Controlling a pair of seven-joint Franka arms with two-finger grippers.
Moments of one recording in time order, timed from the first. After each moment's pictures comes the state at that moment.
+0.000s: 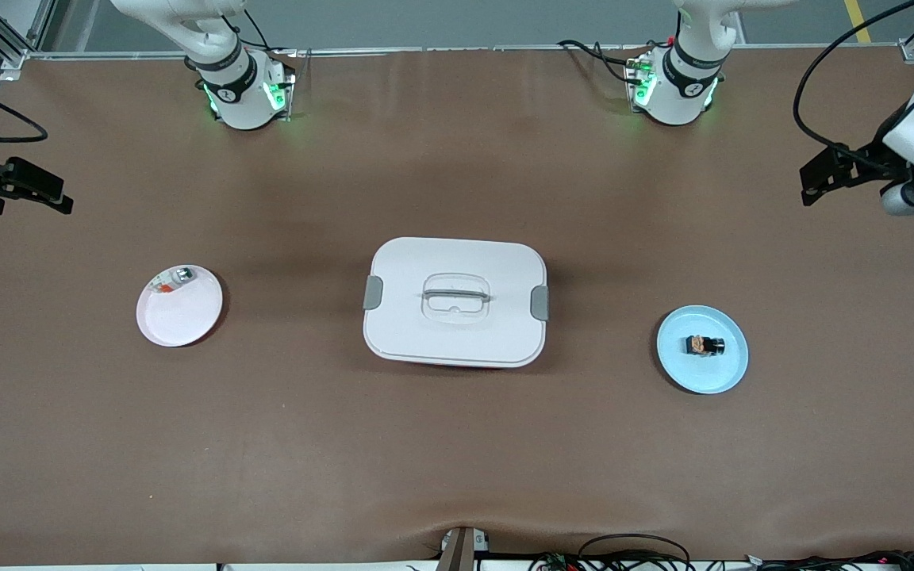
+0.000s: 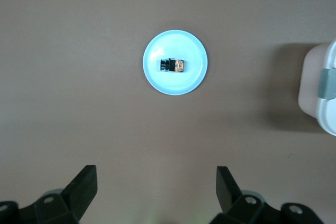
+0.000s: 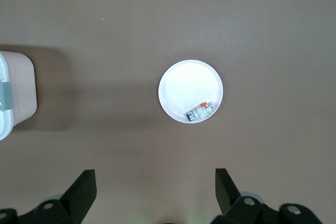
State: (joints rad) left arm 0.02 -0.04 -0.12 -1.55 0.04 1.51 -0.08; right arm 0.00 0.00 -0.06 -1.54 0.03 1.48 -0.04
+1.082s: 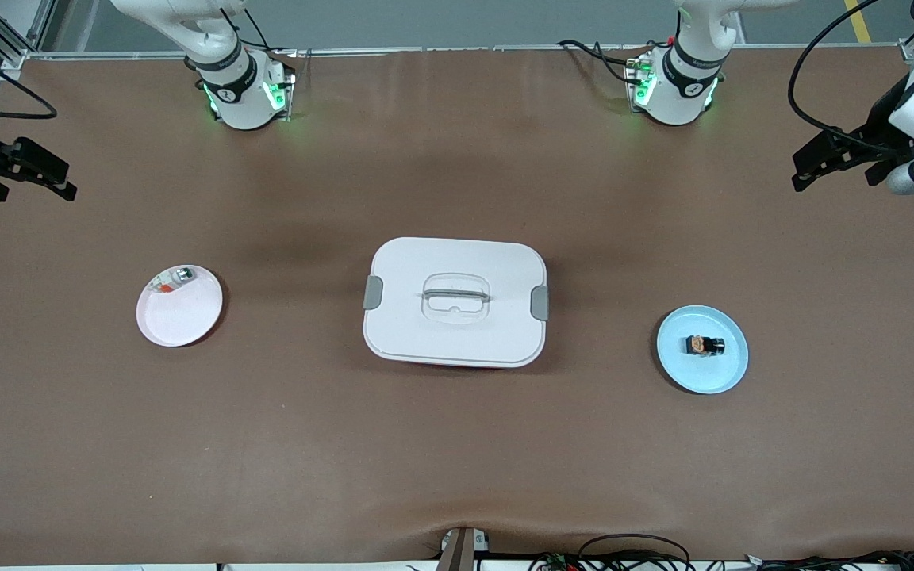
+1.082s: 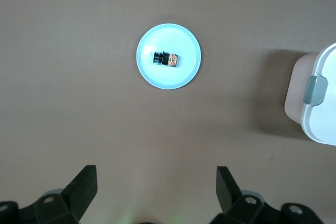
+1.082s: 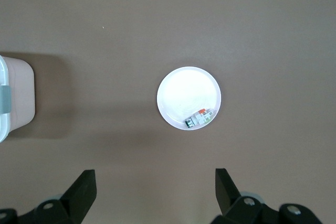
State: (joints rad) left arm 0.01 -0.09 -0.12 -1.62 0.01 1.53 -0.19; right arm 0.00 -0.13 -0.06 -1.71 0.02 1.60 -0.04
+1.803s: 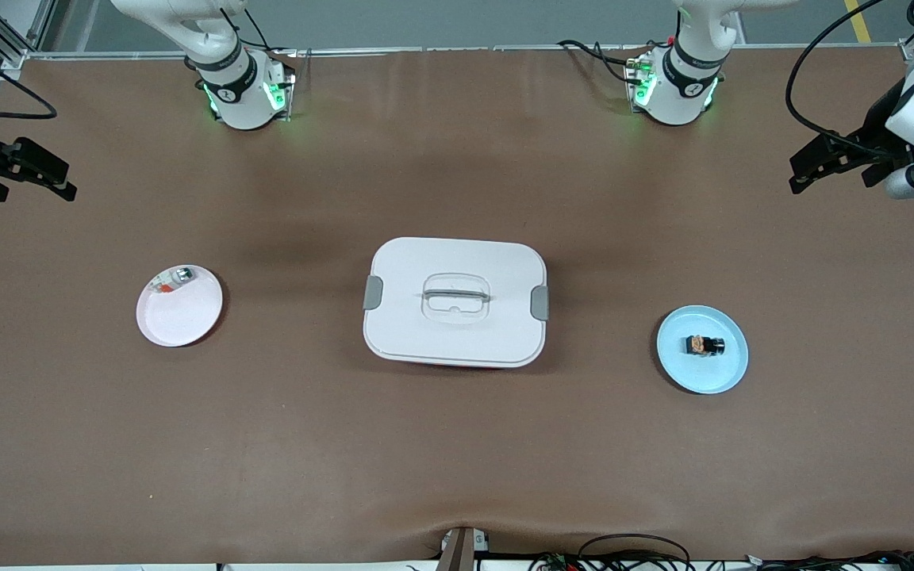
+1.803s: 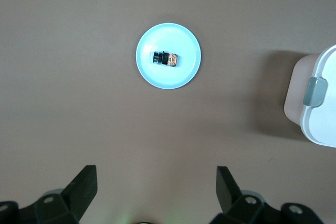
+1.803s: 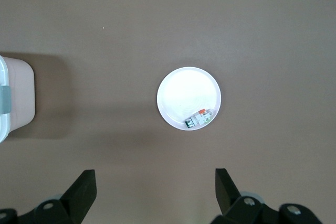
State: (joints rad) left arm 0.01 -0.08 -0.12 -1.61 0.01 1.53 -0.18; right arm 0.00 -0.13 -0.06 -1.71 0.02 1.60 -0.04
